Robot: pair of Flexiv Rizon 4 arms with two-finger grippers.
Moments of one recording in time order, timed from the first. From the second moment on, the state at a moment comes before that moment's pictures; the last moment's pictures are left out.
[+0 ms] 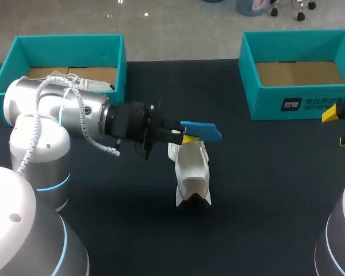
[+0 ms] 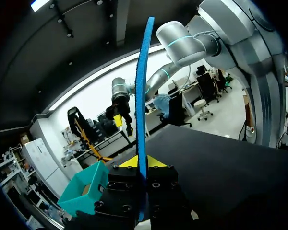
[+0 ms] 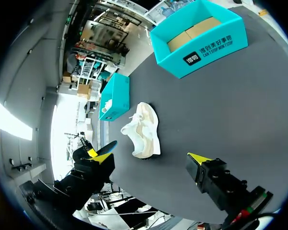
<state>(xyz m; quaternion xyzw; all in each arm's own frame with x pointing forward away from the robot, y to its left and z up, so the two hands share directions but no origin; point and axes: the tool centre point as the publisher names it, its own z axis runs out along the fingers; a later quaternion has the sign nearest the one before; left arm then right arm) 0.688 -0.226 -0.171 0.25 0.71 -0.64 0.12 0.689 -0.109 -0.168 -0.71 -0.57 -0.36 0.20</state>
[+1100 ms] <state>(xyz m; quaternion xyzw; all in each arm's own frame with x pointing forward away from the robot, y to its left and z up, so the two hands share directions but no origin) 0.676 -0.202 -0.254 0.20 0.76 -0.61 0.10 0.688 -0.109 -0.168 -0.71 -0.57 -0.36 0.20</state>
